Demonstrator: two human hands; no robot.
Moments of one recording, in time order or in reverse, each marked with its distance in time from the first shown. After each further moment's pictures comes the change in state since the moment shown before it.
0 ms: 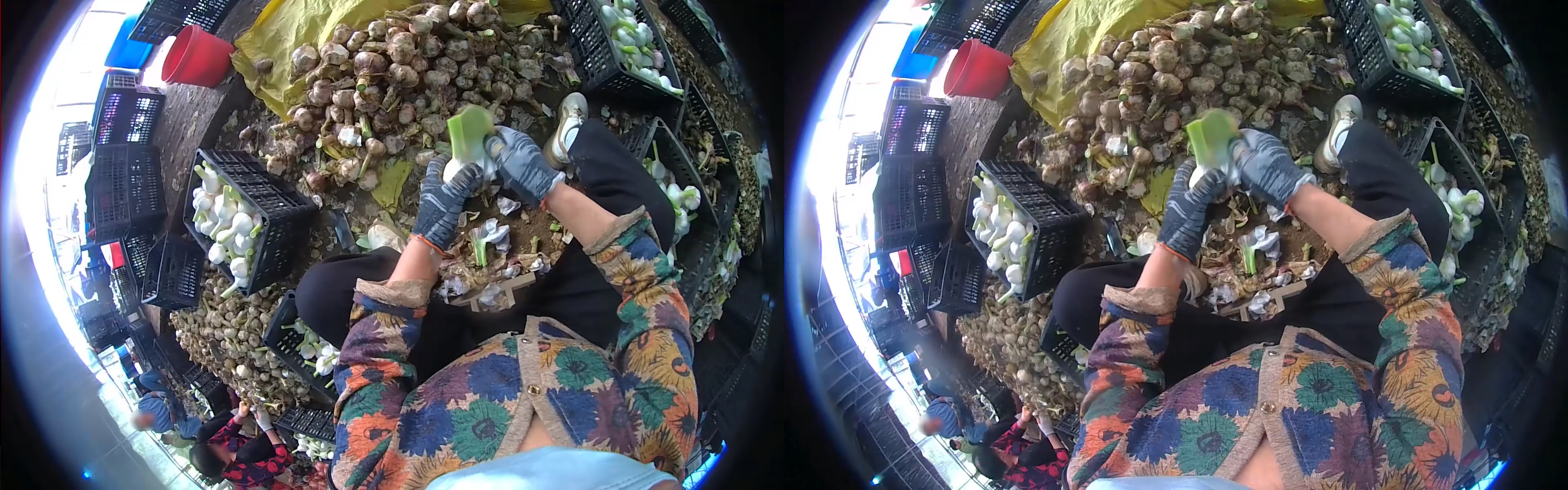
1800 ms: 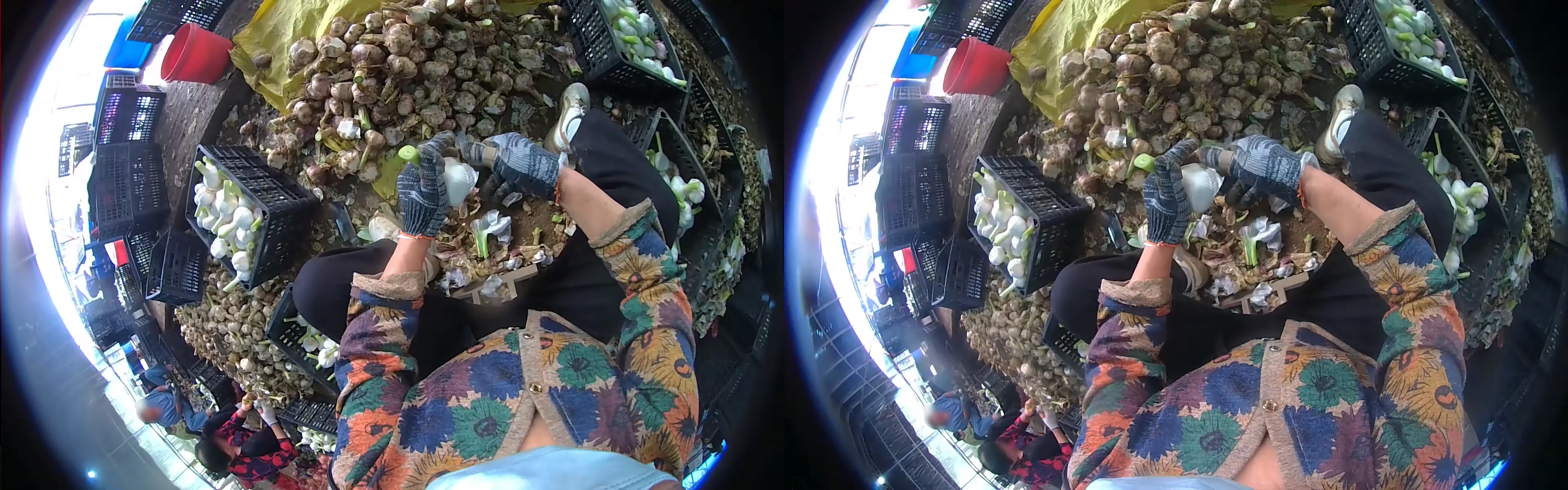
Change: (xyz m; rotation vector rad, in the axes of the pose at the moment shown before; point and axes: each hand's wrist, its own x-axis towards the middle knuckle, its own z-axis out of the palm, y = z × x) left_hand 0.000 0.007 -0.016 0.572 0.175 0.448; right_hand -0.002 -0.037 -0.015 0.050 -0.517 0.409
